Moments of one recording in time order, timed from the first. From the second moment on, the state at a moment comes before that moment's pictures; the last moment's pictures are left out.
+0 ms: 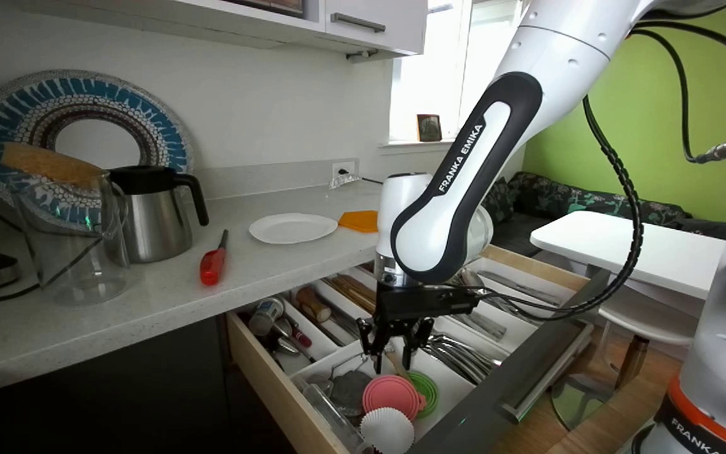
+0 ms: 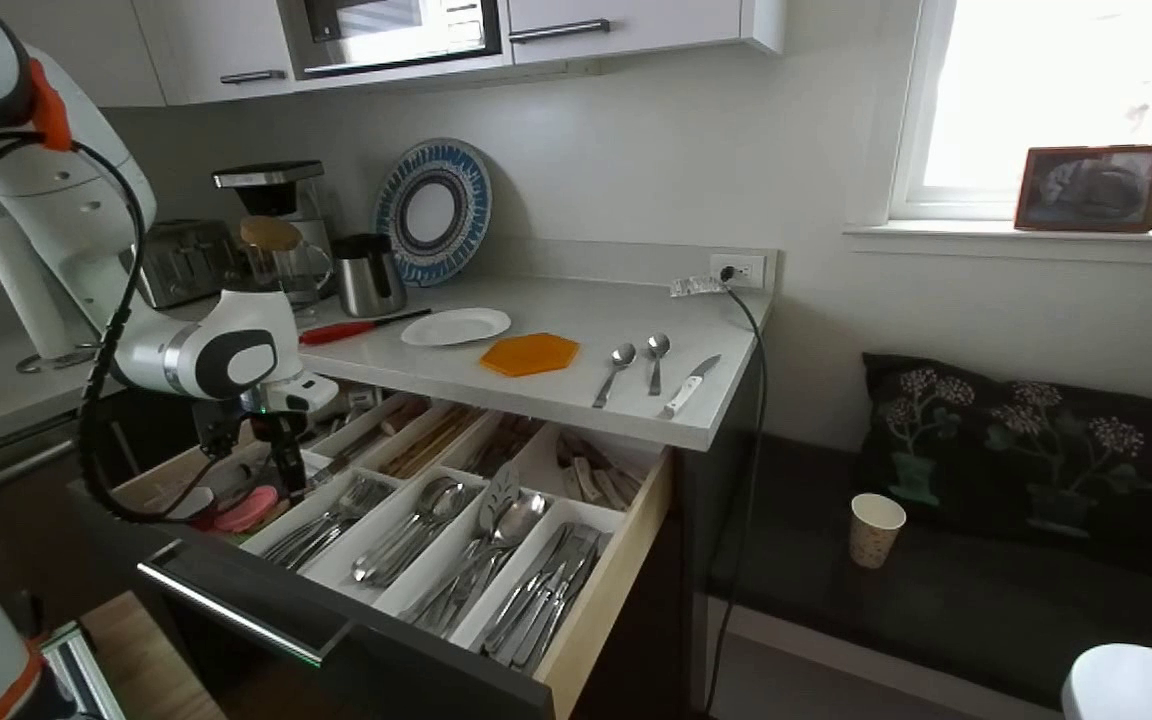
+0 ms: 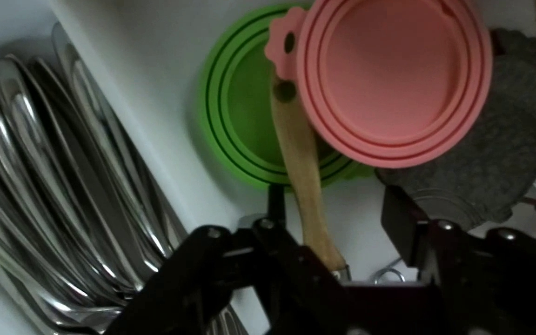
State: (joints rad) arm 0.25 0.16 0.28 -2.61 0.11 2.75 0.66
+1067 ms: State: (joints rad) arm 0.29 0.08 0.22 -2.63 0.04 2.79 0.69
